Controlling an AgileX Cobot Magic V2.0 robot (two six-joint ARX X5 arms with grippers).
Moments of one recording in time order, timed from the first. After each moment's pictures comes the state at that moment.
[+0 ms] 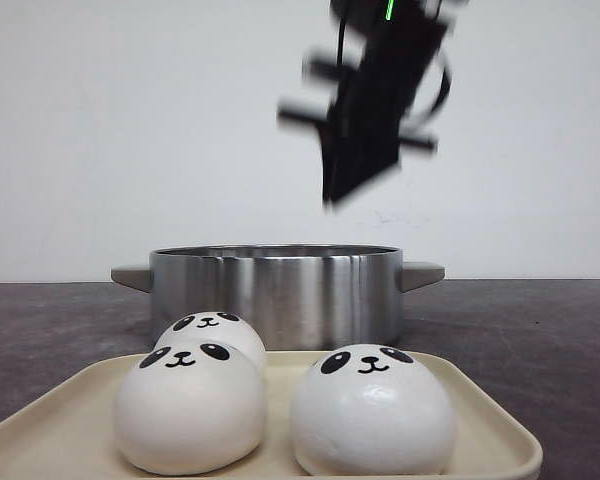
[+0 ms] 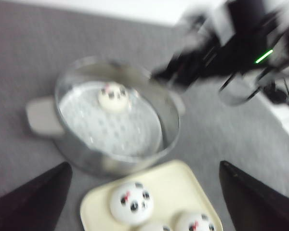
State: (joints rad) left arm -0.33 0.75 0.93 -0.67 0.37 -0.28; right arm 0.55 1.76 1.56 -0.55 -0.05 0.18
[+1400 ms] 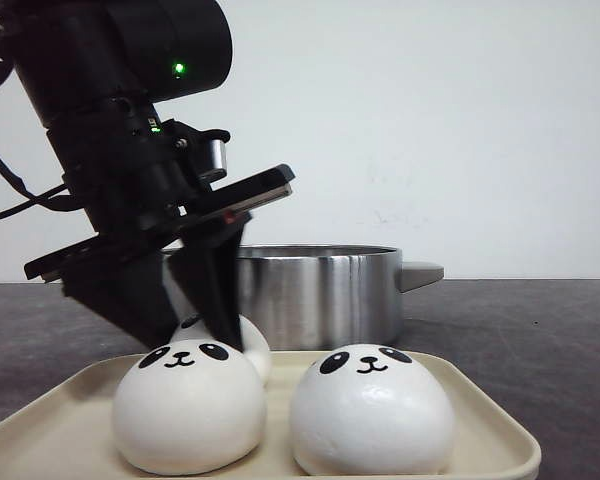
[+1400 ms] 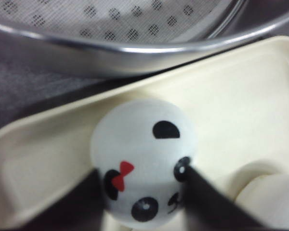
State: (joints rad) left arm -0.74 1.57 0.93 -0.46 0.11 -0.49; right arm 0.73 1.07 1.57 -0.78 0.11 0.18
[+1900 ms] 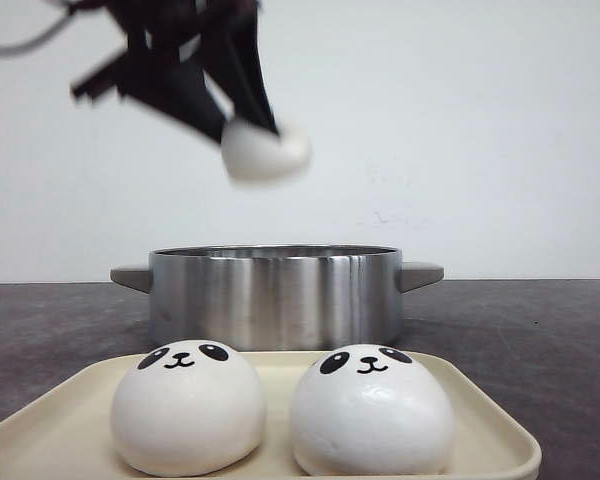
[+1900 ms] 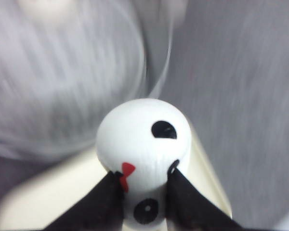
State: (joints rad) left arm -0.77 1.33 1.12 -0.47 -0.04 -0.40; right arm 0.73 1.07 1.57 -0.78 0.11 0.18
